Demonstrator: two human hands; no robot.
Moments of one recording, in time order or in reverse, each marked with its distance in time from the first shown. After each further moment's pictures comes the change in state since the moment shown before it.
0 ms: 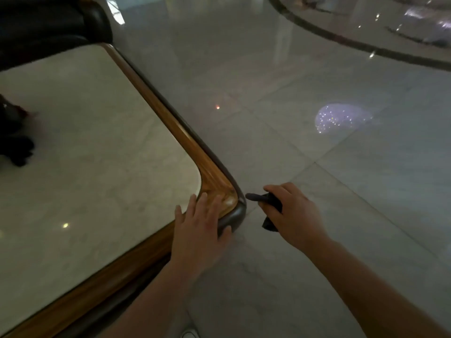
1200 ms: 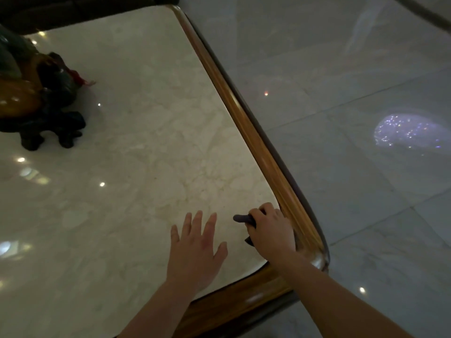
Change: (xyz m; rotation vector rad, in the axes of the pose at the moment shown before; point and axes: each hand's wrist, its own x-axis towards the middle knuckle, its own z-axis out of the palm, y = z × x) left_hand 0.141 -0.271 0.072 -0.060 -0.176 -0.316; right_hand 0.232 -0.125 0.309 -0.249 -0.383 -0.147
